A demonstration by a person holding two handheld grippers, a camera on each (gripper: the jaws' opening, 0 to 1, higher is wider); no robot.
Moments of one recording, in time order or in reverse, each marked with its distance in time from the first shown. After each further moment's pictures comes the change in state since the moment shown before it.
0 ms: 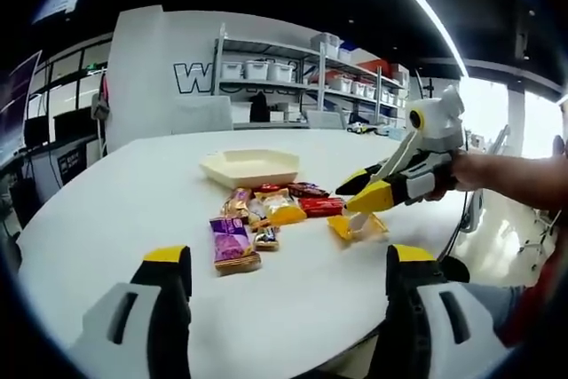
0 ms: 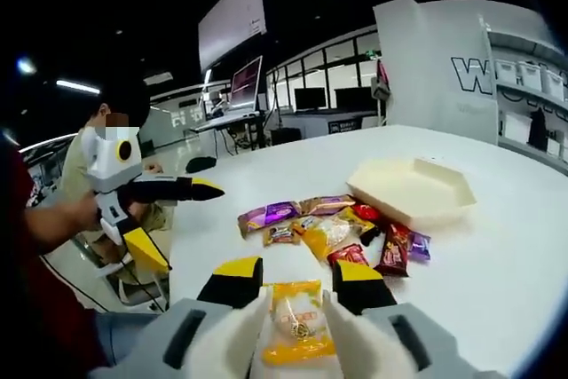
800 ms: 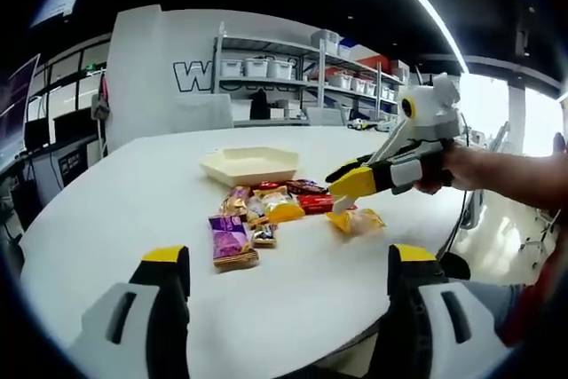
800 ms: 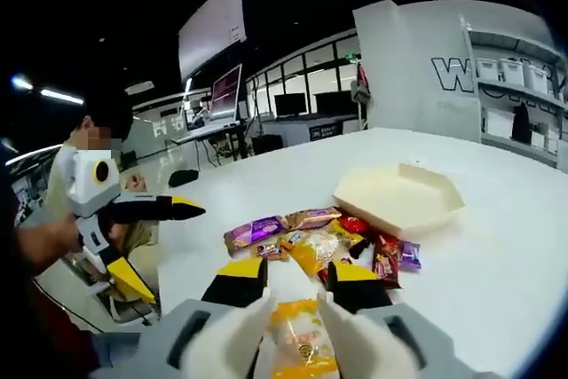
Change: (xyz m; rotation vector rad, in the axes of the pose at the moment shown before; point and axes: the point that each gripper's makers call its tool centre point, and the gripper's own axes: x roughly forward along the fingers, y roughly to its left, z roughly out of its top) left arm -0.003 -0.002 -0.002 0.008 0.014 0.007; right arm -0.001 -0.009 0.013 0.041 -0.039 -0.087
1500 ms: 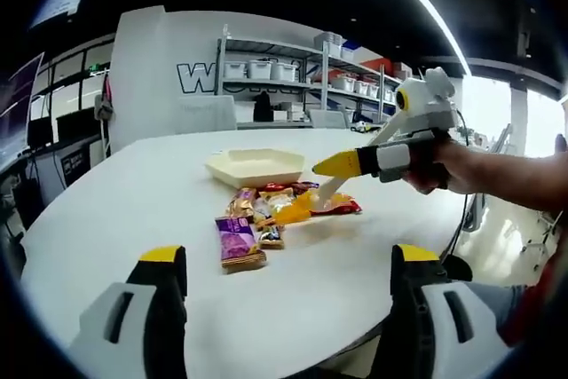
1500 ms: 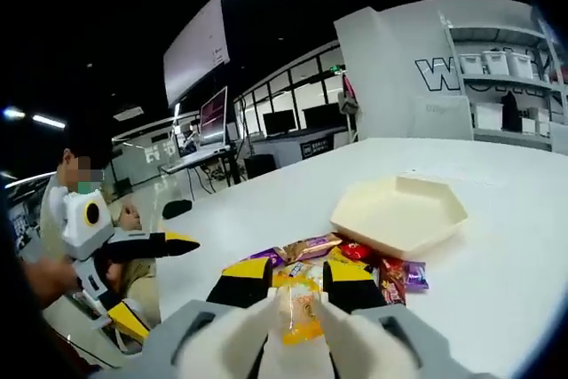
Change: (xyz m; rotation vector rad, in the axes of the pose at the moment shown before) left arm 0.000 0.005 0.002 0.005 -0.010 0.014; right arm 0.020 -0.002 0.031 0.086 -0.086 -0.040
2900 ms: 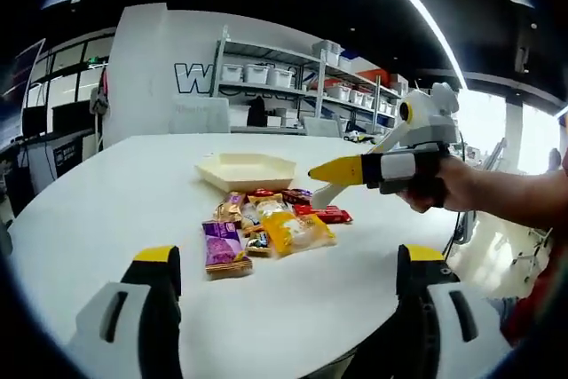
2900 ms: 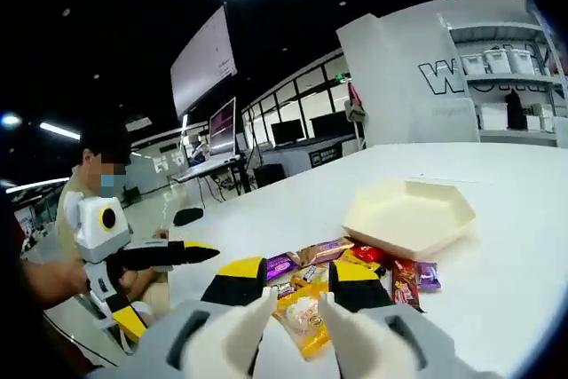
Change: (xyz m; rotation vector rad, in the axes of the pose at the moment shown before) left arm 0.006 -0.007 0.006 -0.069 -0.037 -0.047; right arm 0.010 0.017 -0.007 -0.041 -0.013 0.050
